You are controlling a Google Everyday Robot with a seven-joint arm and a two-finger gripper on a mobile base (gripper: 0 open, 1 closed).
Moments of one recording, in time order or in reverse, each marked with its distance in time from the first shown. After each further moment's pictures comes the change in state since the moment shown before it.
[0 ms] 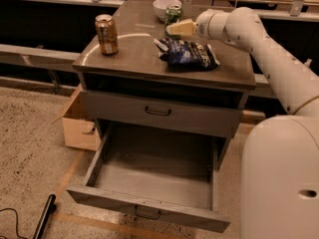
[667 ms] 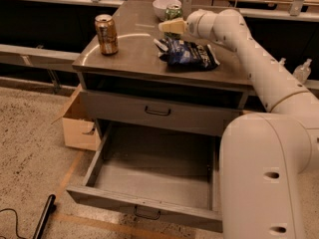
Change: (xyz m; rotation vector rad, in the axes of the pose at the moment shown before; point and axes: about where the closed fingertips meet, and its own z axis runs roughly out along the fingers) arm -0.001 0.011 0.045 -0.014 -0.036 0.042
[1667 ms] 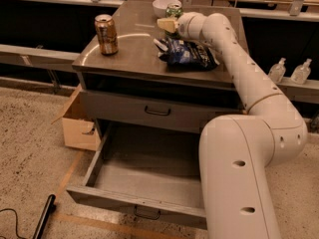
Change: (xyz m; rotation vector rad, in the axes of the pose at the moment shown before) arm 0.008 0.007 0.044 -0.014 -0.034 0.027
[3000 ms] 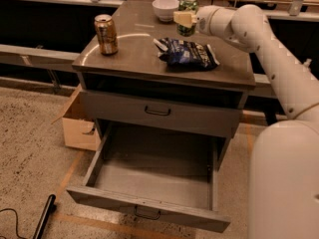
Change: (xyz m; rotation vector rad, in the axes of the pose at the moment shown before) arm -0.037 0.008 -0.089 -0.081 -0.026 0.047
